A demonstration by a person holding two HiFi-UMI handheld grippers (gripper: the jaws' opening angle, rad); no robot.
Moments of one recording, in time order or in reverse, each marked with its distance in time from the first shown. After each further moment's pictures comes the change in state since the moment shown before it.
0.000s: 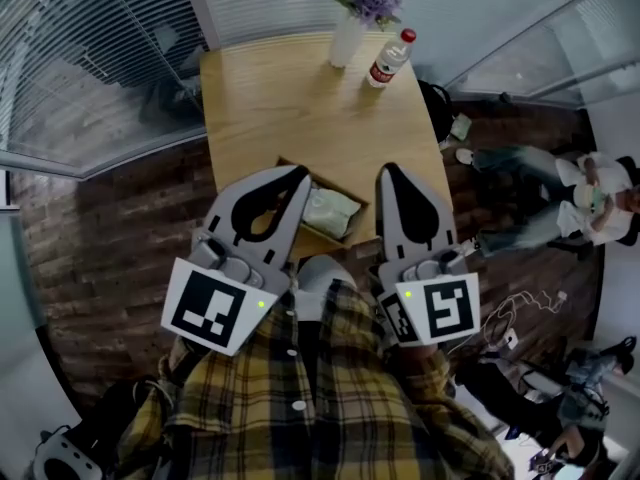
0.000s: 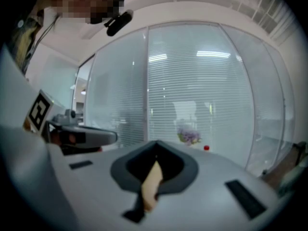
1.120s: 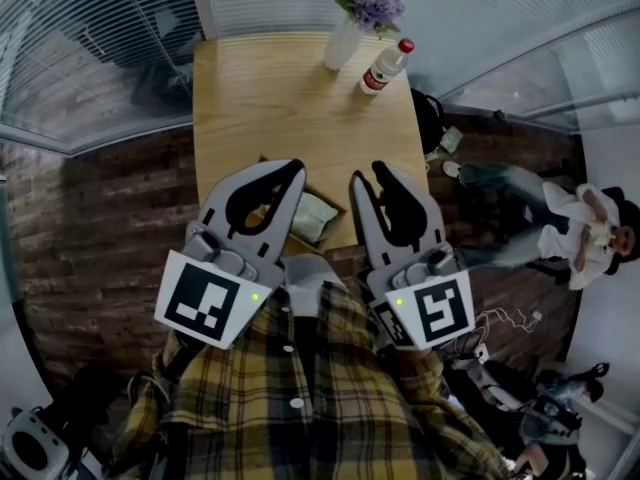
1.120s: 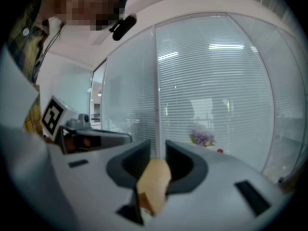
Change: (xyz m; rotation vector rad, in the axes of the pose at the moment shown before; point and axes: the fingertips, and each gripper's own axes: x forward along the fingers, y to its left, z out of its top) left arm 0.026 -0.003 0.003 -0.053 -0.027 0.078; right arm 0.010 -0.003 0.008 -0.023 0.022 0.201
